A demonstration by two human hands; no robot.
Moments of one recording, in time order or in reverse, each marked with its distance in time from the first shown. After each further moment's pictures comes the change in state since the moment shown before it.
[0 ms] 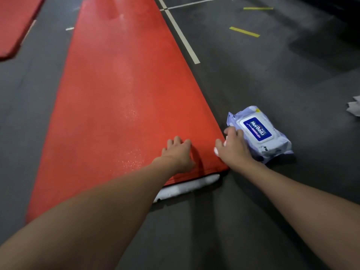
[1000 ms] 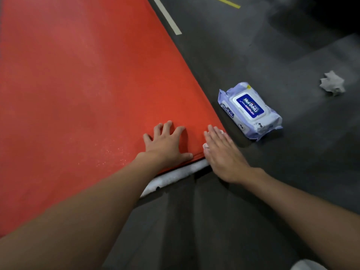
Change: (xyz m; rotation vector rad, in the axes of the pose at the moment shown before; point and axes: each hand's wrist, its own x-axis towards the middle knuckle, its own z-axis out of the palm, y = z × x) left_hand -0.004 -0.040 0.024 0.031 0.040 0.139; right_hand -0.060 0.027 0.042 -0.471 -0.160 -0.384
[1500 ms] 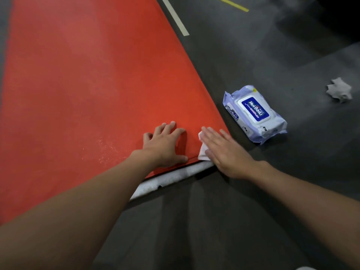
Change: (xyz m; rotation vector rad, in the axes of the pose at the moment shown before) left_hand -0.002 -0.019 -0.005 -0.013 -0.048 0.063; right_hand 0.015 0.016 -0.011 -0.025 -0.022 -0.229
